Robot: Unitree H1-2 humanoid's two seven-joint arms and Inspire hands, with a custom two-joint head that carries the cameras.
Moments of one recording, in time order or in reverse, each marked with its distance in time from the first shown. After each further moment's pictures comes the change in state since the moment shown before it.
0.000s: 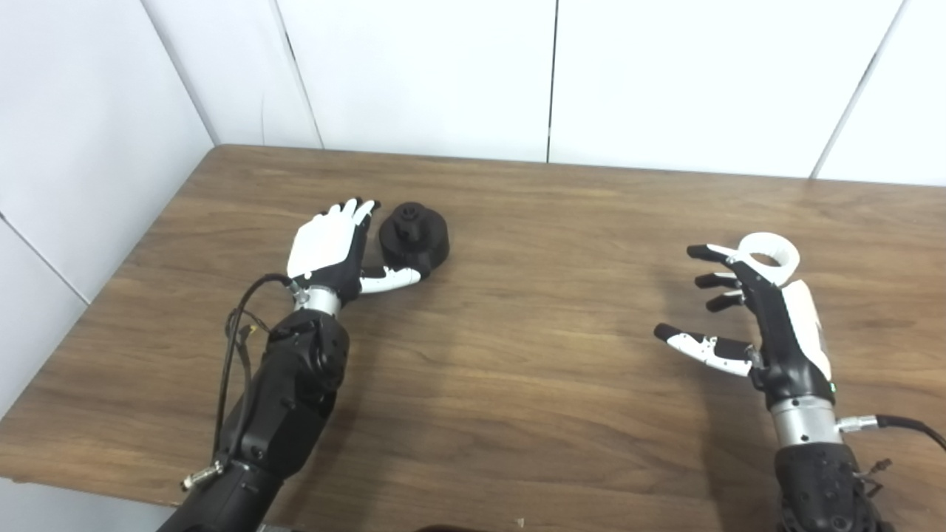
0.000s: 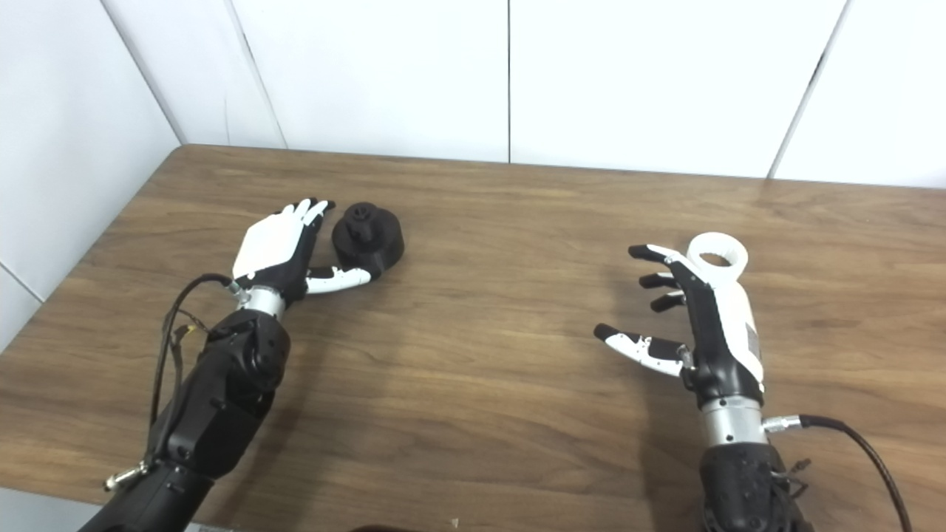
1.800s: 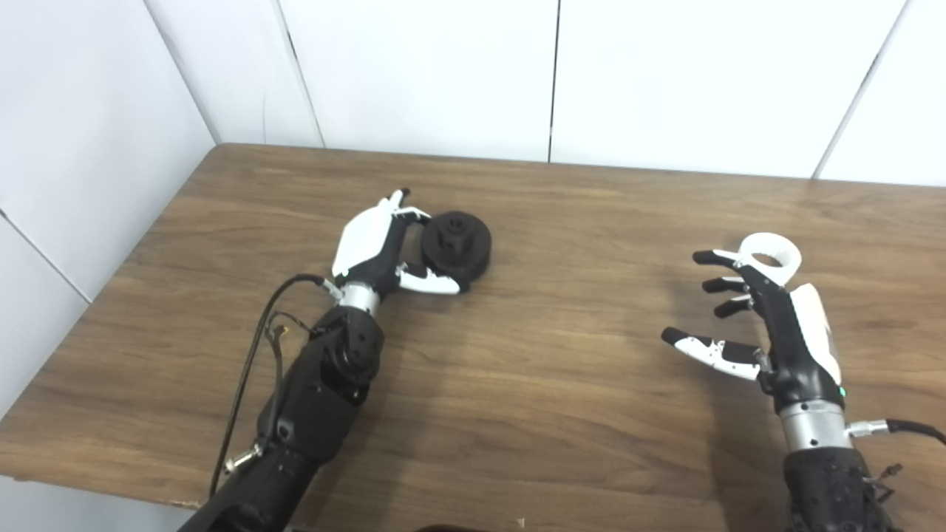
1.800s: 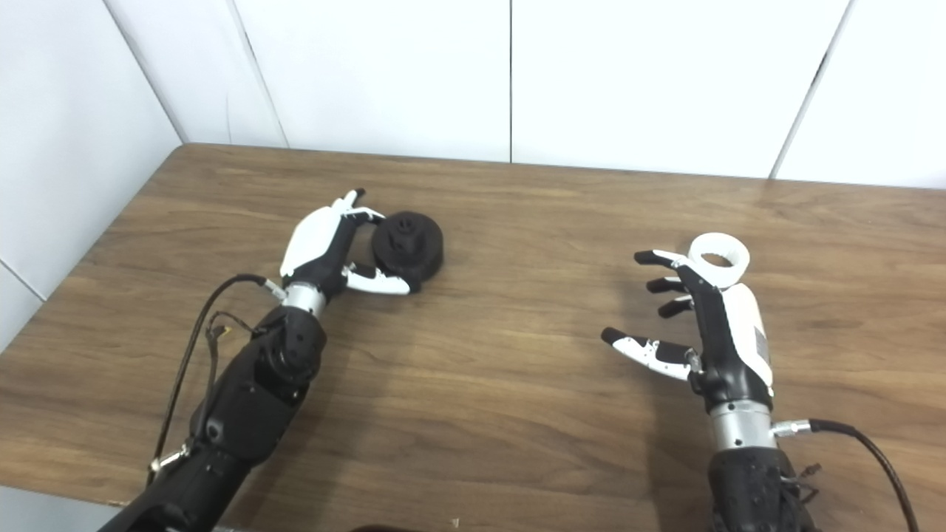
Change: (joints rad) left arm -0.041 -0.075 -0.039 0.072 -0.272 -0.184 0.078; right arm 0.009 -0.008 -0.013 -0.019 -0.004 0.010 0.017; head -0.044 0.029
